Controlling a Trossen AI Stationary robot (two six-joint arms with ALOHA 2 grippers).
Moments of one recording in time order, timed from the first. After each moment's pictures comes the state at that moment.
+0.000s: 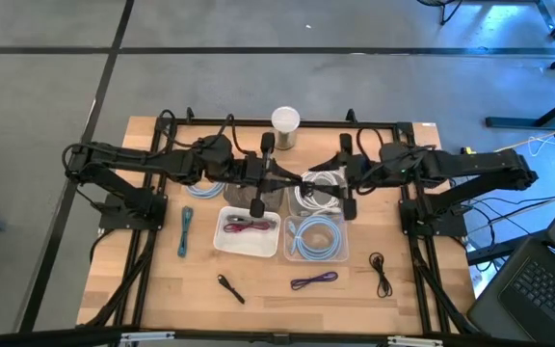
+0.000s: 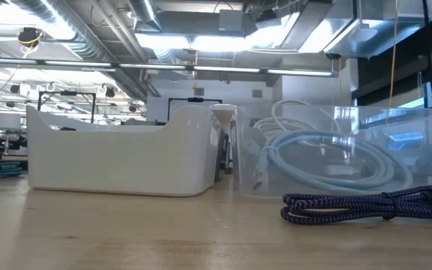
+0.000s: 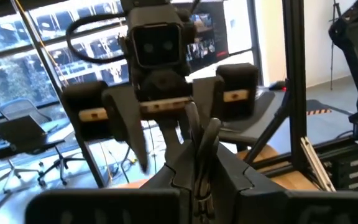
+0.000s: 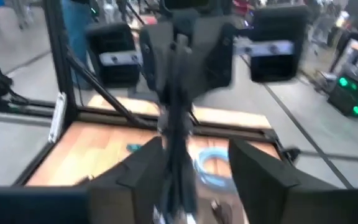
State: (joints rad) left arm -0.02 1.41 1.26 0.19 0.08 0.23; right arm 0.15 1.16 1.21 -0.26 0.14 -0.09
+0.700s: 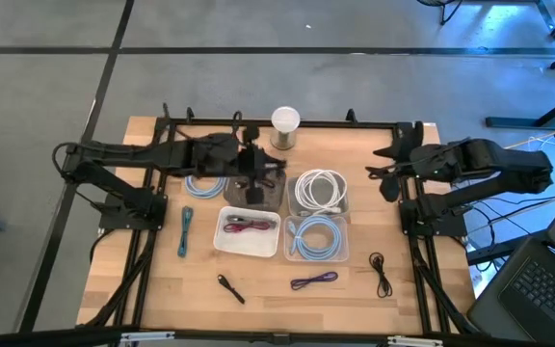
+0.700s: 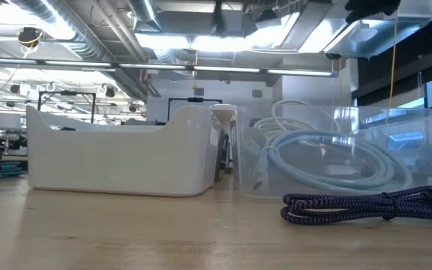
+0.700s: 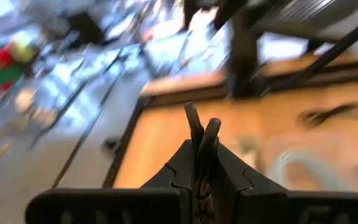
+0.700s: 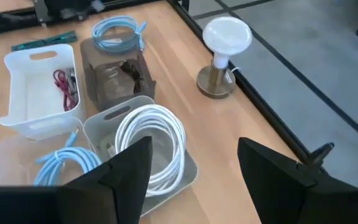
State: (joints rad) left arm 0.02 1.37 1.34 -0.32 -0.24 0.21; right arm 0.15 0.87 1.21 -1.09 0.51 0.37
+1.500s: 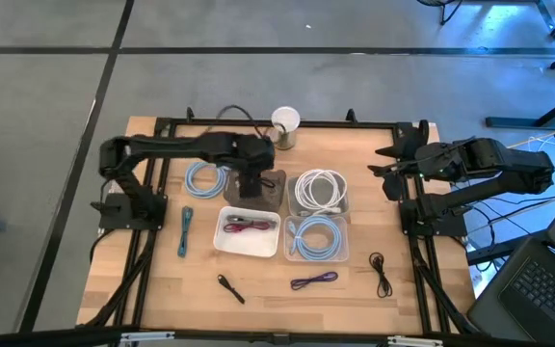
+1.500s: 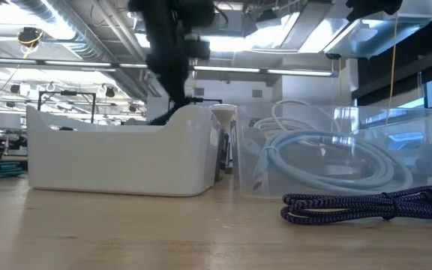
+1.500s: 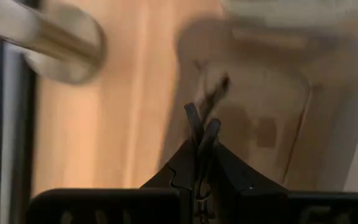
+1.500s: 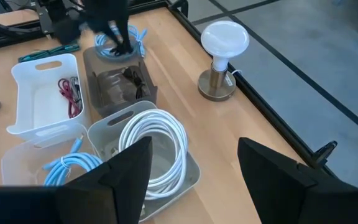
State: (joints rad) left arm 0.22 1.68 1.38 -0.89 -0.18 0.15; right arm 0.15 0.85 1.21 -1.08 0.51 0.39
